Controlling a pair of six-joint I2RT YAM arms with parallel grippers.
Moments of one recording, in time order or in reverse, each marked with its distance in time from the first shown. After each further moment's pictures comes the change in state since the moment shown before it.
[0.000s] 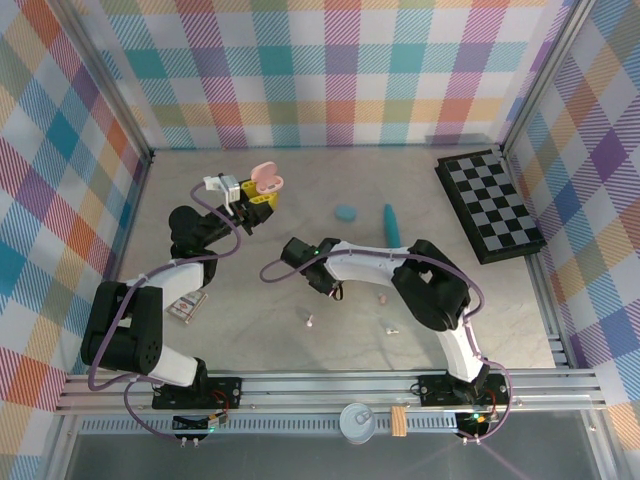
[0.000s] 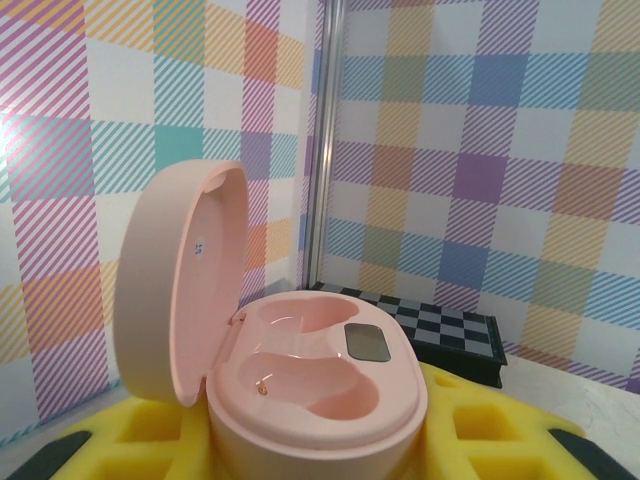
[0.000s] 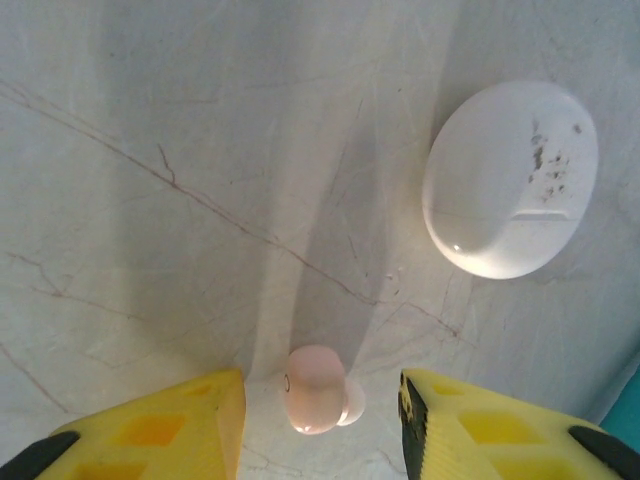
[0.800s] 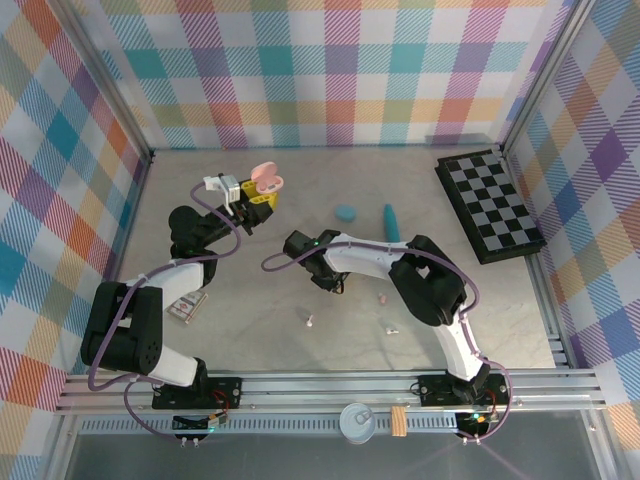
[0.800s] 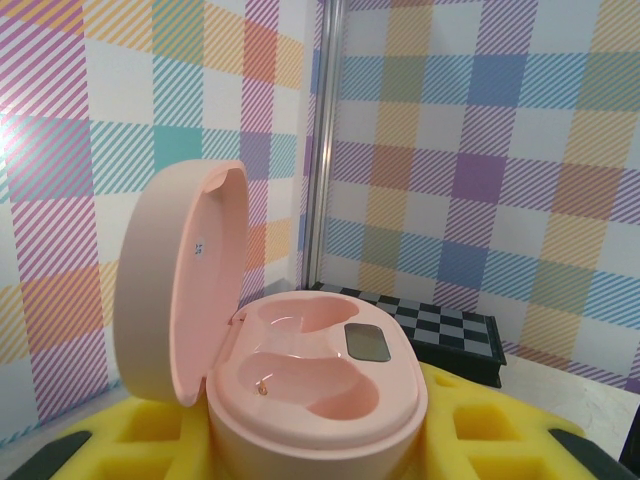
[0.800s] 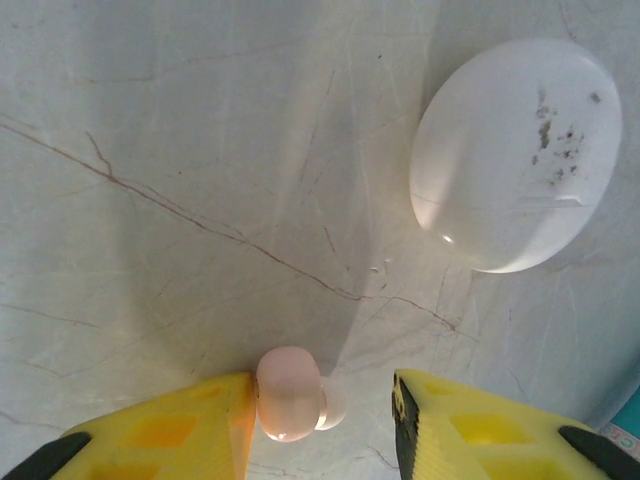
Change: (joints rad) left arm 0.000 -0.001 0.000 0.000 0.001 0.000; right arm -0.031 0.043 0.068 -0.077 -0.048 0.015
